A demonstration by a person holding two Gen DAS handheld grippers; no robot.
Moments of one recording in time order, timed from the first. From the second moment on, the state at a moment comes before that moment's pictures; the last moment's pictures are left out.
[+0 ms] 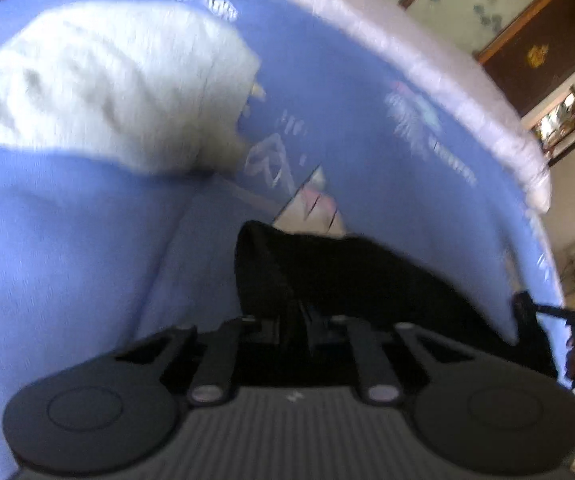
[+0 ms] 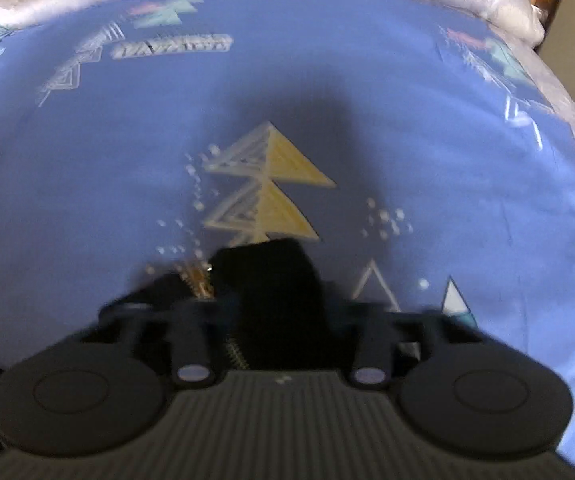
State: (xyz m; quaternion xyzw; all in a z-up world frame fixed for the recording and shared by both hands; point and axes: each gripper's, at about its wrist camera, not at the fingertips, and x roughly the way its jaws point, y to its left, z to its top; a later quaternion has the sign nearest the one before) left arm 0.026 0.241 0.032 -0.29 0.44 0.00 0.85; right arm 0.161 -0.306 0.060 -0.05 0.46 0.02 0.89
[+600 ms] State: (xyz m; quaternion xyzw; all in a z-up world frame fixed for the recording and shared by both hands) left arm 0.010 0.271 0.009 -0.38 0.43 0.08 0.81; right arm 0.001 -0.530 0.069 0.35 0.22 -0.30 0.86
